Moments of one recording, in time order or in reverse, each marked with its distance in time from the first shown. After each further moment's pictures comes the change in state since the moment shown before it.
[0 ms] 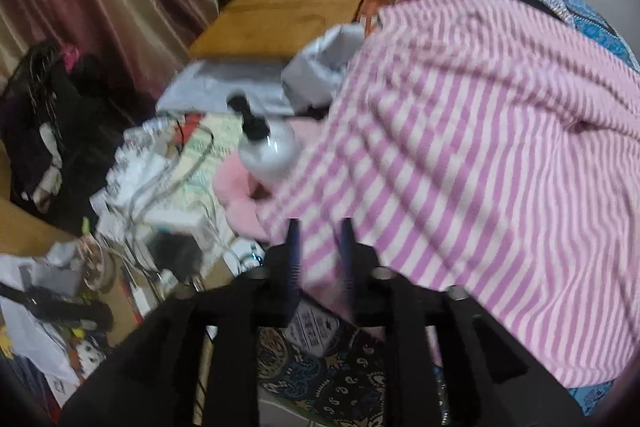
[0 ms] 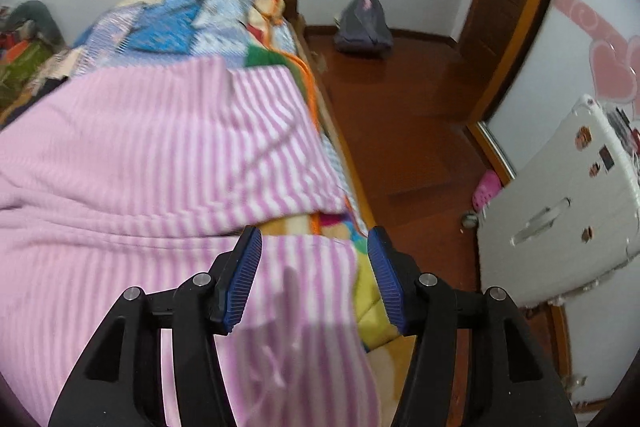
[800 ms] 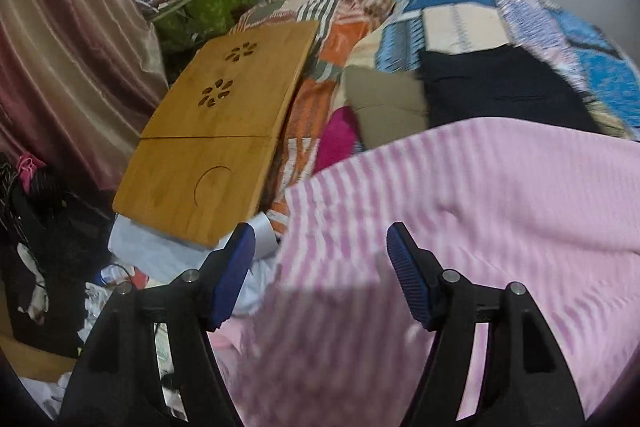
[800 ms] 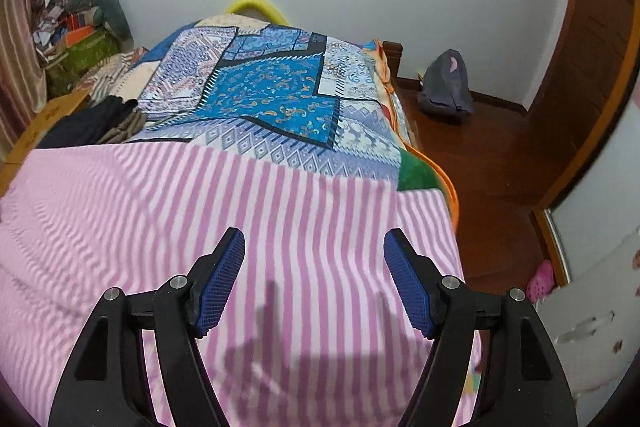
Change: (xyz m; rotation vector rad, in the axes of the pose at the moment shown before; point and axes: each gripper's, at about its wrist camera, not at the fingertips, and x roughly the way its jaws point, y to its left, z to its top) left arm 0.101 -0.104 0.219 0.149 -0.089 -0.021; right arm 0.055 0.133 0.102 -0.183 -0.124 0.153
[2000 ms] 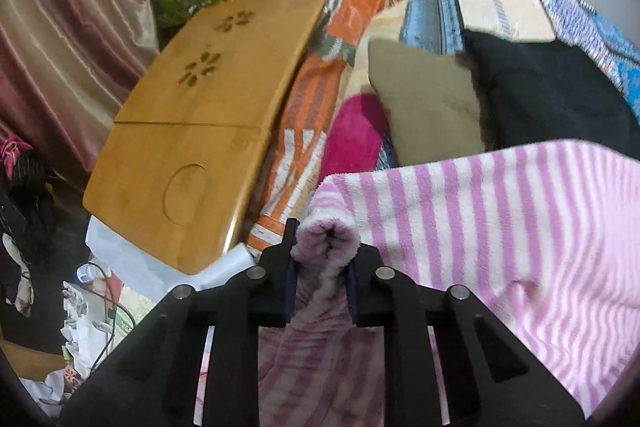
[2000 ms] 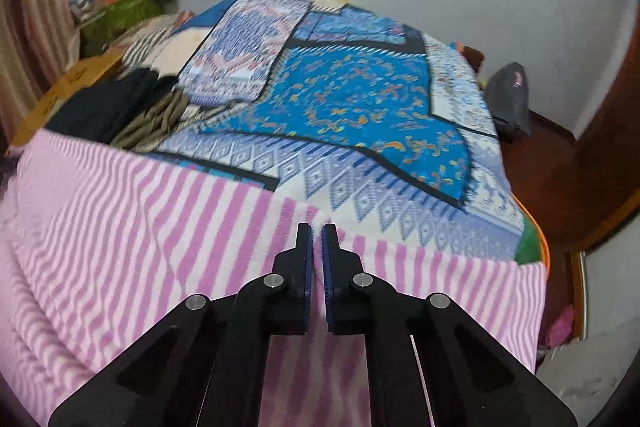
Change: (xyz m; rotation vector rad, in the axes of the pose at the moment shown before) left arm 0.059 0.011 0.021 -0.055 0.047 -0.034; right arm 0.057 0.078 0.048 -0.122 0.060 0.133
